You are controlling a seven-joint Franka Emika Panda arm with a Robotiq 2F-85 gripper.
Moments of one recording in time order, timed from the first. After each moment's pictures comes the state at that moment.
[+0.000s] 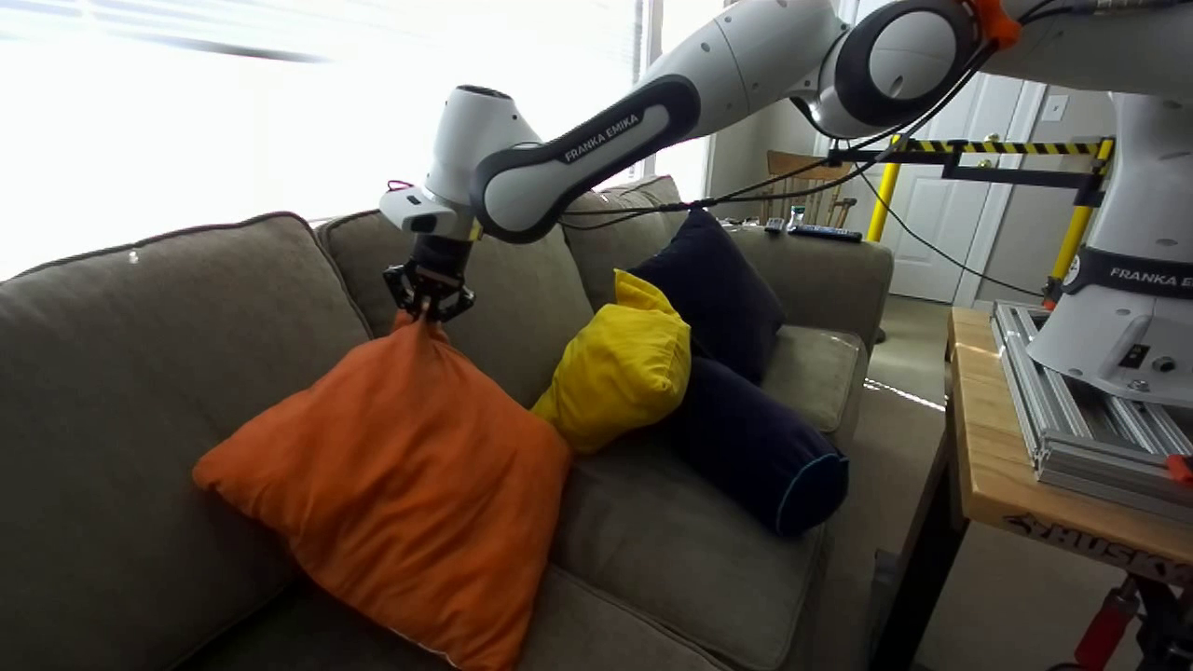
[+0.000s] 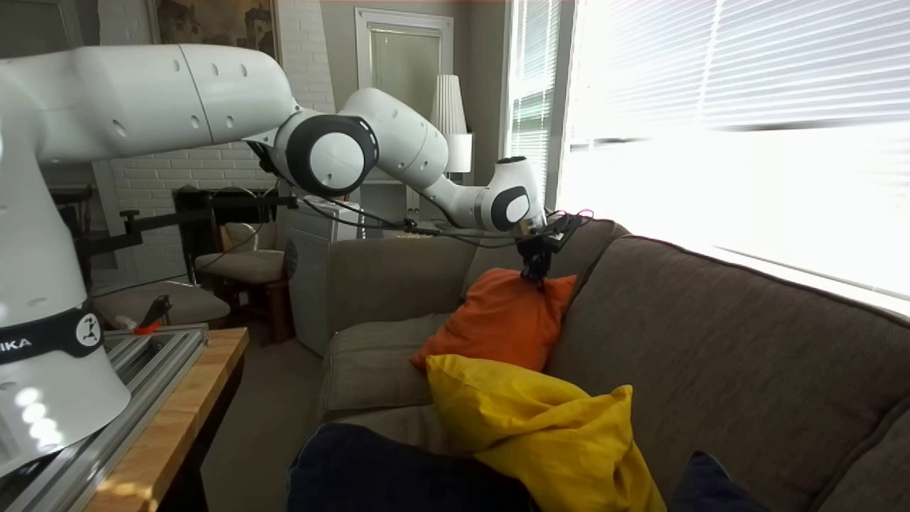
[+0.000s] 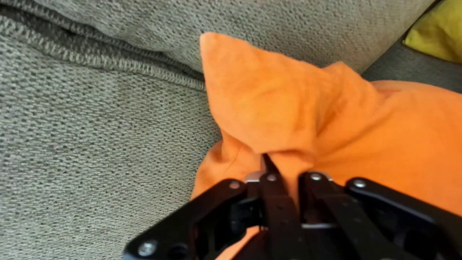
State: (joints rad) arm 0.36 1.38 0.11 -0.68 -0.22 2.47 -1.70
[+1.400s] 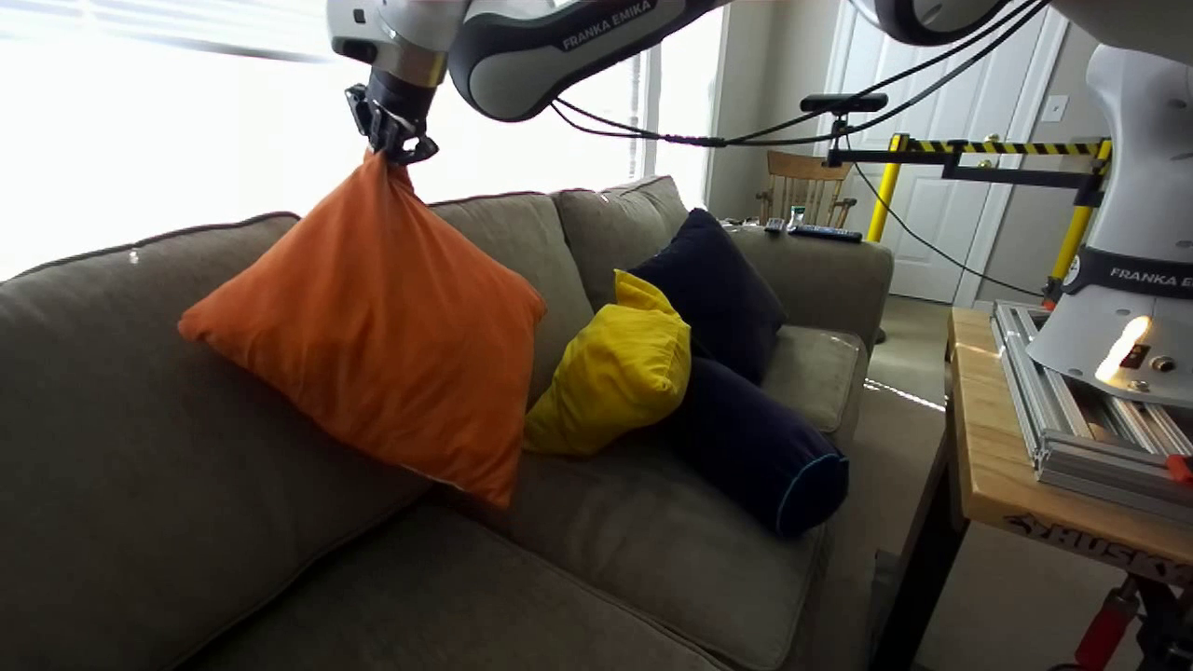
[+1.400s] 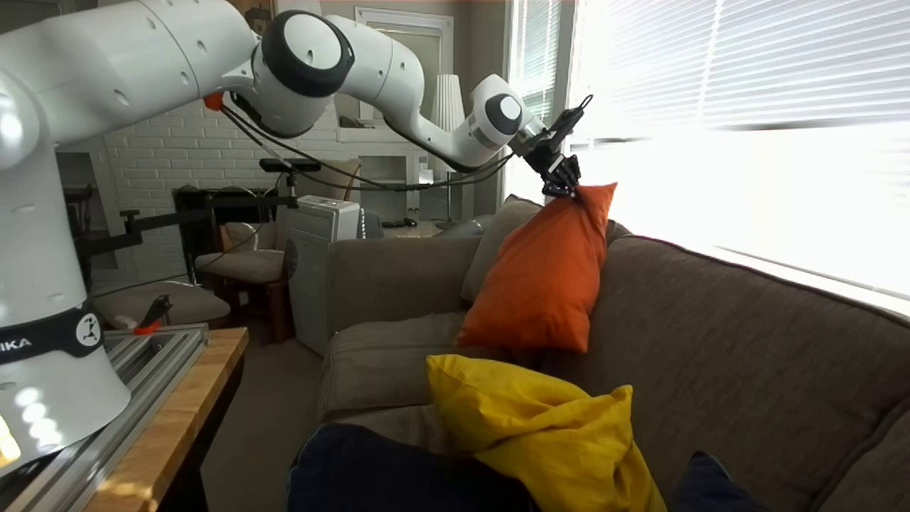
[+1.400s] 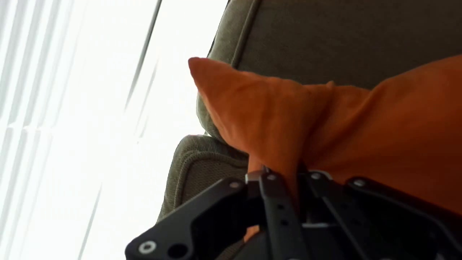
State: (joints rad) arm 0.63 1.11 -0.43 -0.81 -0.29 2.49 -1.13
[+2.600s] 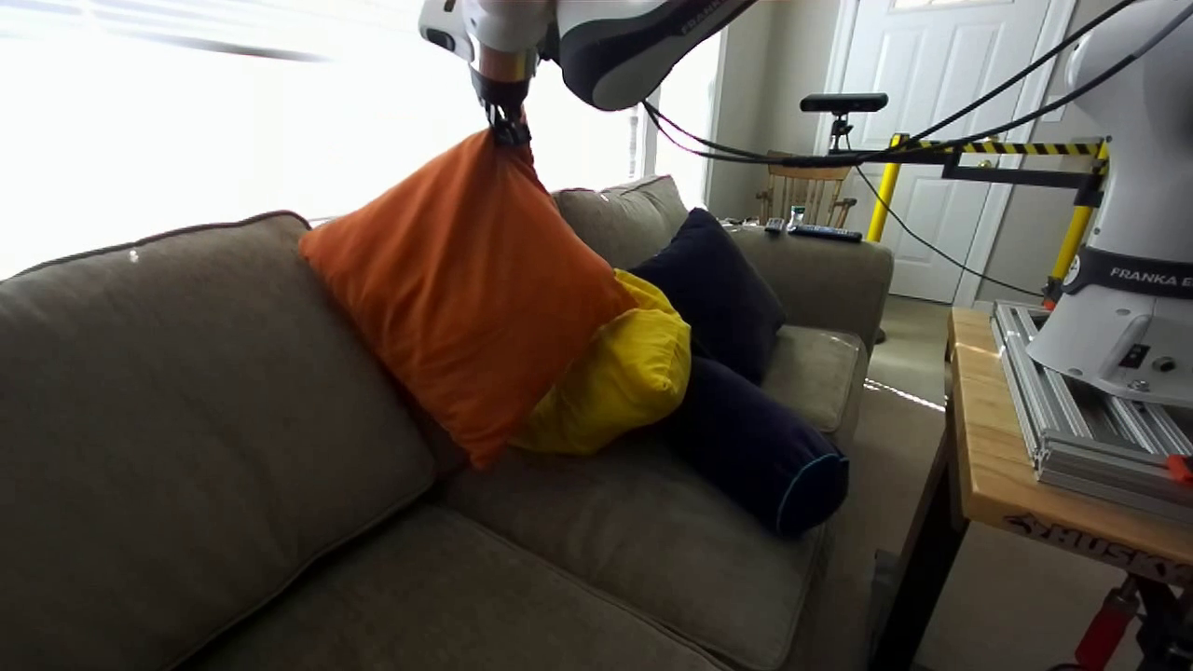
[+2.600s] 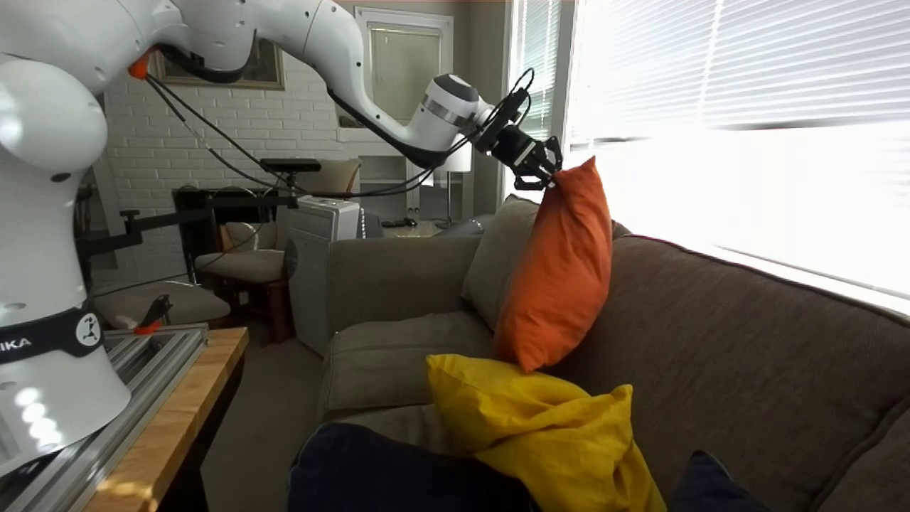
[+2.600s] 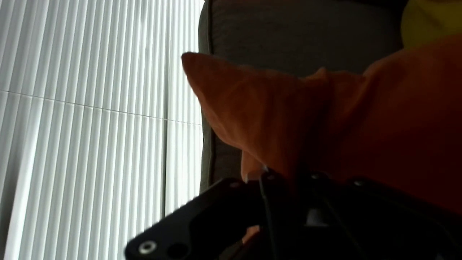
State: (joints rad) arm 1.17 0.86 -0.97 -1.54 -0.48 2.44 -0.34
